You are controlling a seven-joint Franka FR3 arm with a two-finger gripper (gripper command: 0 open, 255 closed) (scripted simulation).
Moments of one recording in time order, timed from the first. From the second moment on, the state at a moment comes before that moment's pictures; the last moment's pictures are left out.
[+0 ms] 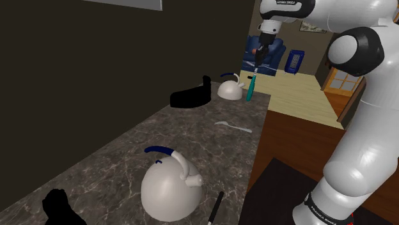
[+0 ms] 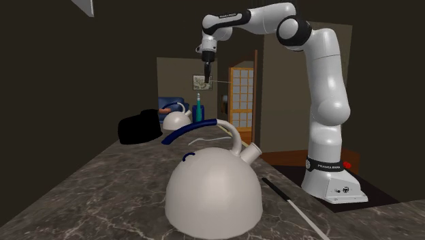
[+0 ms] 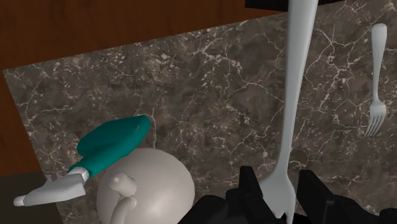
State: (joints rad) arm -0.34 0.16 -0.28 -1.36 0.10 1.56 -0.68
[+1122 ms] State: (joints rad) arm -0.32 0.11 -0.28 -1.65 0.09 1.81 -0.68
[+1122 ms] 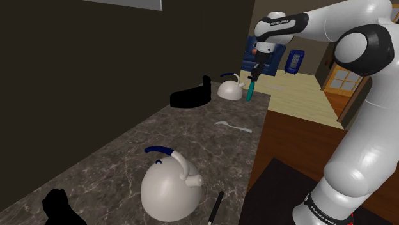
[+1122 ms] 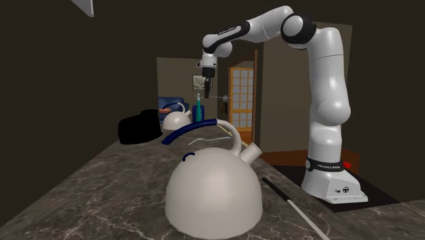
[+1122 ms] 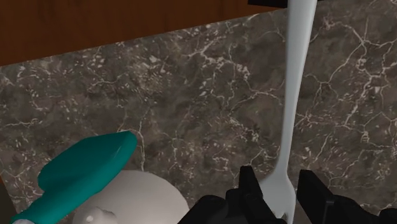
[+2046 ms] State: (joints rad) arm -0.32 0.13 -0.27 -1.82 0.10 1.99 -0.70
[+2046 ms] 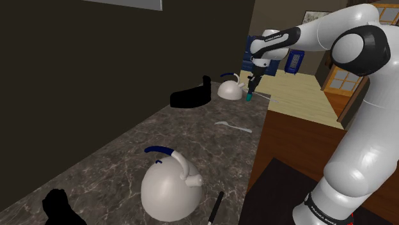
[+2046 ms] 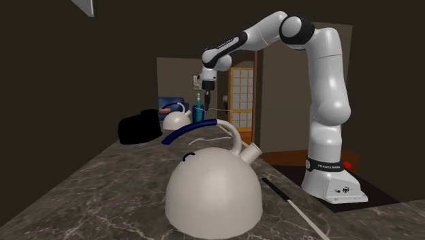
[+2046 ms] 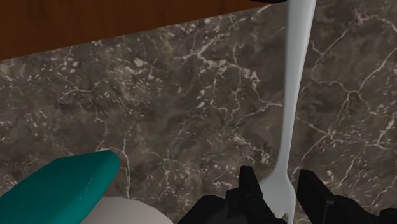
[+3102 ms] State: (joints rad) arm -0.33 0.20 -0.27 -1.95 0.13 2.19 -0.73
